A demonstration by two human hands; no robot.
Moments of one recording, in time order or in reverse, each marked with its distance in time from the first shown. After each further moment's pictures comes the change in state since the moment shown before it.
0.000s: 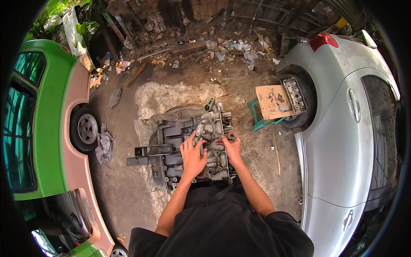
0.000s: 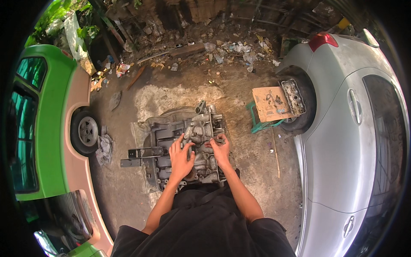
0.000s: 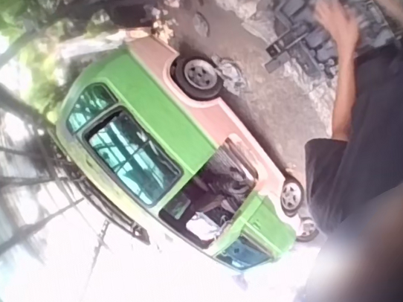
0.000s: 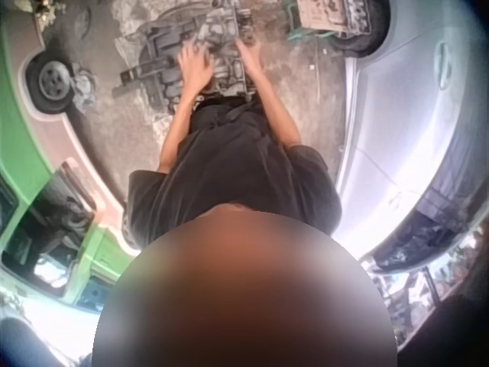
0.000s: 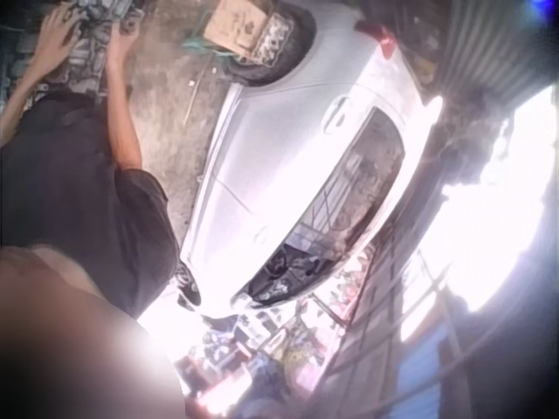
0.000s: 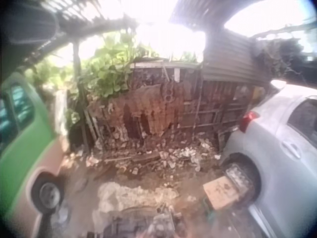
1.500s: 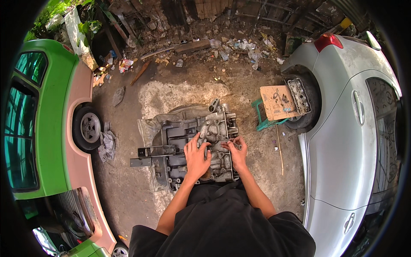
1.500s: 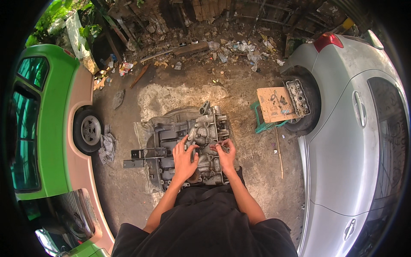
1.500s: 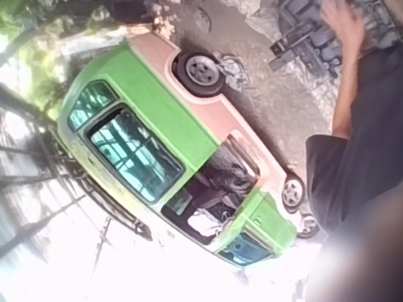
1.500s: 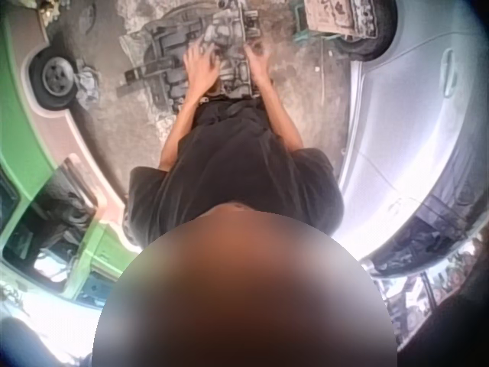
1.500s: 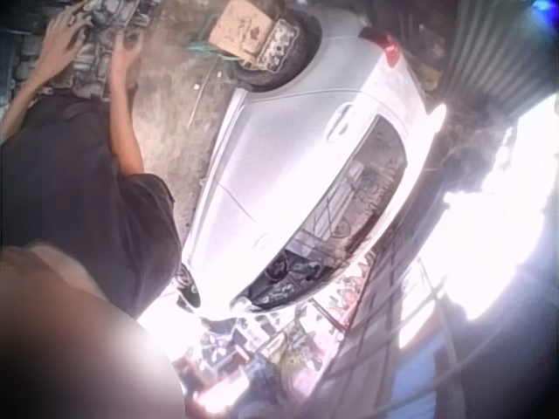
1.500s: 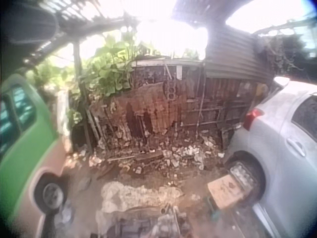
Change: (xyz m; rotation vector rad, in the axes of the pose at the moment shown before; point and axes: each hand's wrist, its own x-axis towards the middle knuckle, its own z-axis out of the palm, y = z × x) left_hand 0.002 -0.002 0.000 -0.003 -0.023 -0.013; right_hand -0.016 -0.006 -0.004 -0.002 -0.042 -0.095
